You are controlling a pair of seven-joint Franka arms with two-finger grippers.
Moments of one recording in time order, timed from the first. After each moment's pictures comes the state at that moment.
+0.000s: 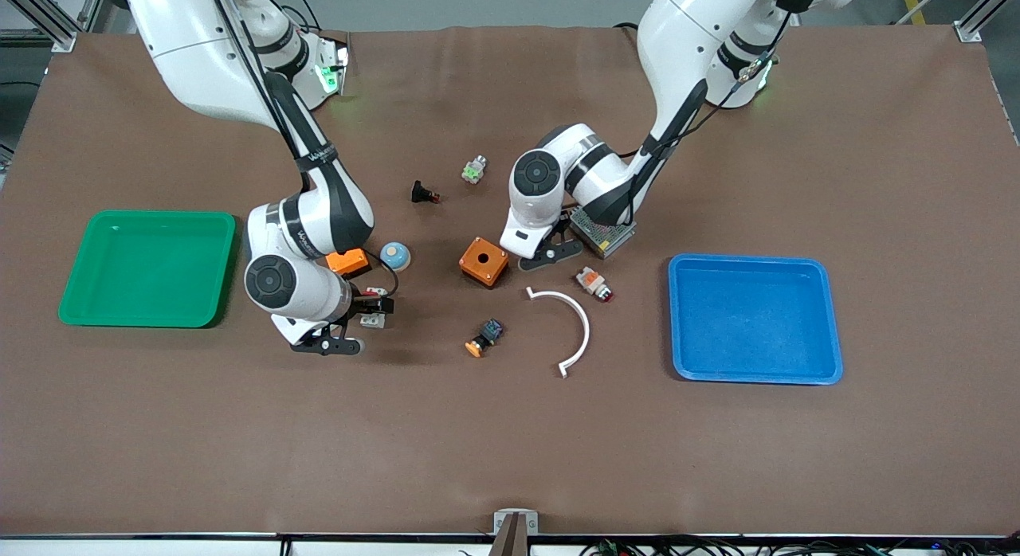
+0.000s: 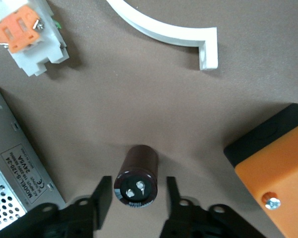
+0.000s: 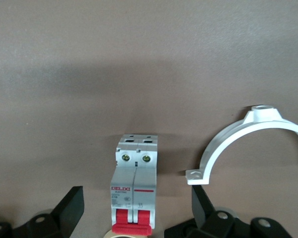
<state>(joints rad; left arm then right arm) -0.62 0.66 -0.23 -1.75 0.09 2.31 -1.20 0.36 0.59 -0.03 -1.73 0.15 2.18 0.31</state>
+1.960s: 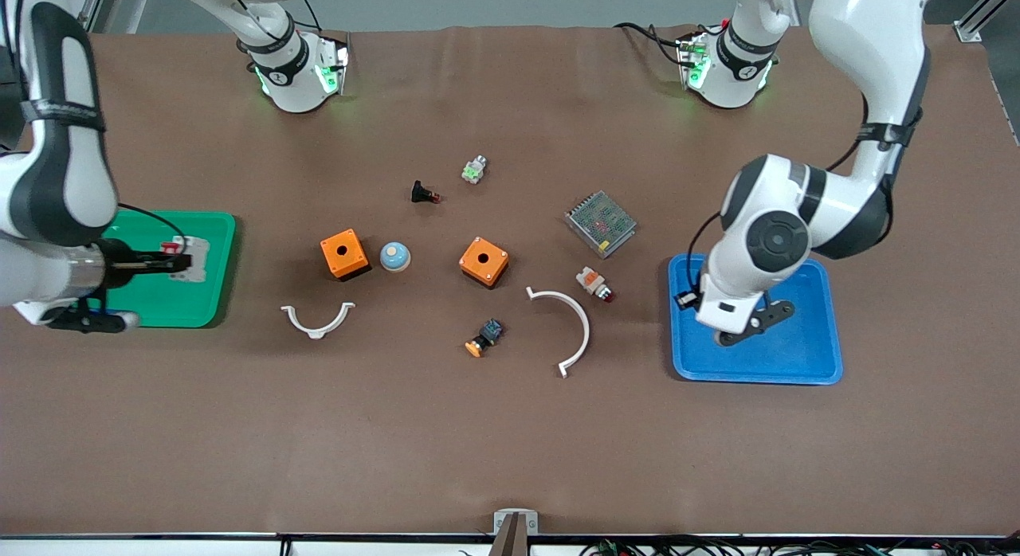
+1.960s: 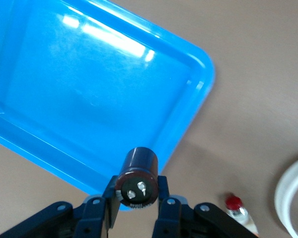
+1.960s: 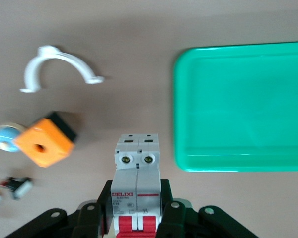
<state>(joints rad) -0.11 0.44 -0.21 -1.75 0.15 2.04 -0.83 -0.12 0.37 -0.05 -1.59 0.04 1.55 -0.12</state>
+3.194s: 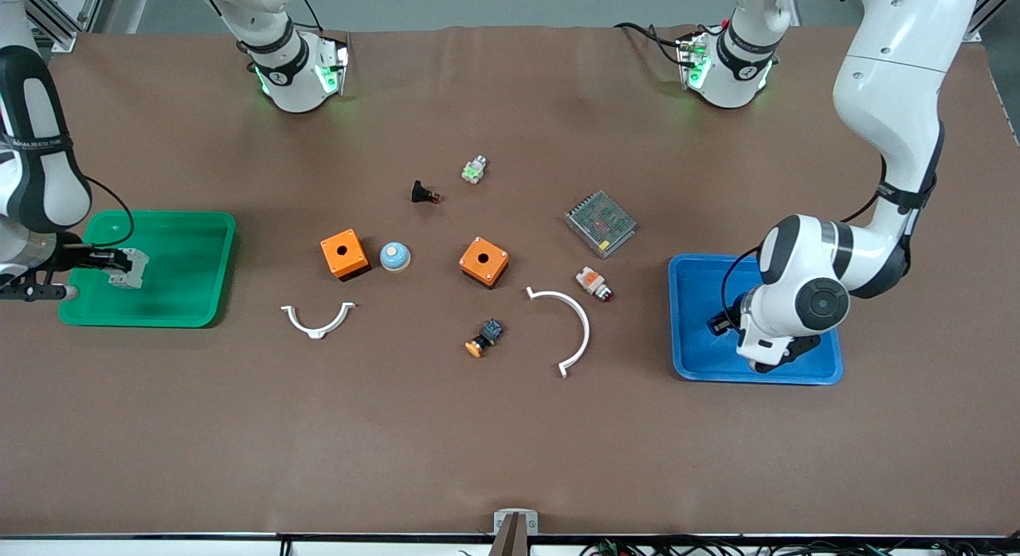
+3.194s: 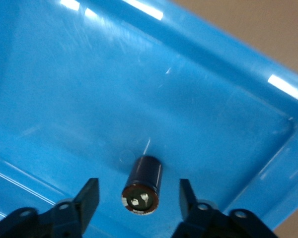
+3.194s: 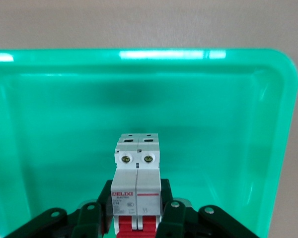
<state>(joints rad) 0.03 0.61 -0.21 -1.73 0.15 2.14 -0.70 -0.44 0.38 -0.05 -2.03 -0.06 2.28 -0.42</state>
